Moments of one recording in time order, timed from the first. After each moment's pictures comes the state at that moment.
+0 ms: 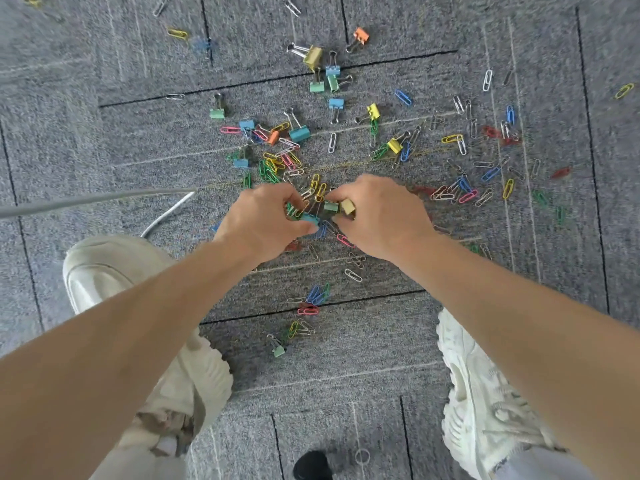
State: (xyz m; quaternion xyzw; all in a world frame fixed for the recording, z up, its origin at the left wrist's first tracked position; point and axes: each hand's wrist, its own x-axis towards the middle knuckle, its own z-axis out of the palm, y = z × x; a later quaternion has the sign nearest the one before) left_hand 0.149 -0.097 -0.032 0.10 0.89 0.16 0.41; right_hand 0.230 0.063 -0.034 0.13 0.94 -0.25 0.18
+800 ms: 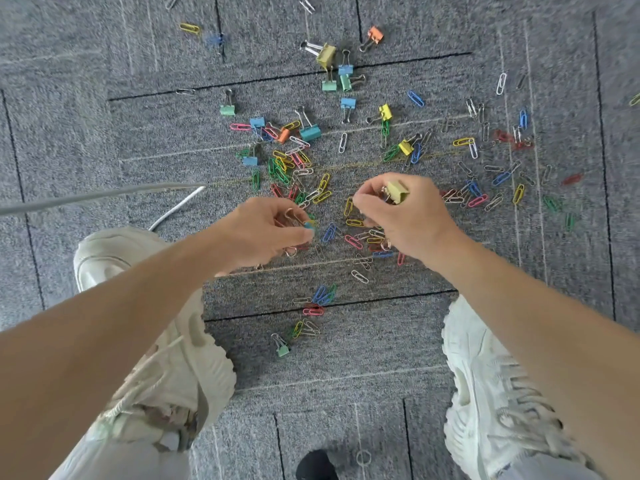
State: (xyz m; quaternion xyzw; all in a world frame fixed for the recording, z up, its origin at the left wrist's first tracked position) left_hand 0.142 -0.121 -0.022 0.05 0.76 0.32 0.57; right_hand 0.239 0.075 -0.024 0.29 0.77 -0.56 0.14
